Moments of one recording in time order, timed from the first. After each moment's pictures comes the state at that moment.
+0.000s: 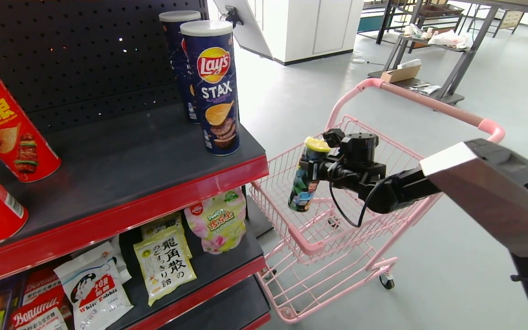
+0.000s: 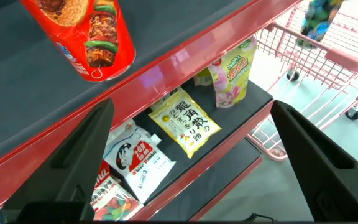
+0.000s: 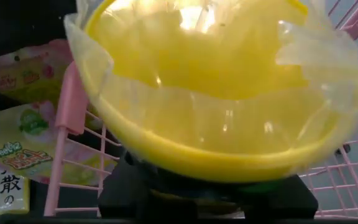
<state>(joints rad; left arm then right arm) -0.16 0.39 -0.45 0.22 0.03 0.15 0.35 2.36 -1.45 -0.68 0.13 0.10</state>
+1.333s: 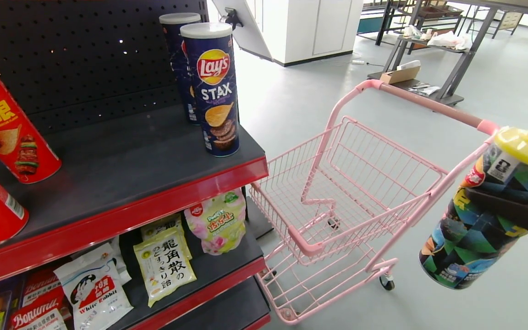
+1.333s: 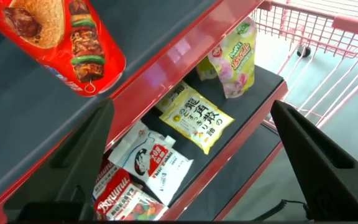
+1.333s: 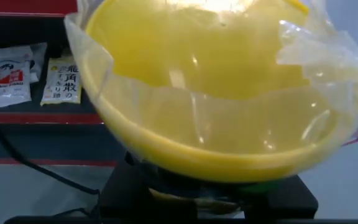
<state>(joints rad) -0.15 0.40 -0.43 0.22 -0.01 0.32 0.37 1.01 -0.68 -0.11 0.10 -0.14</state>
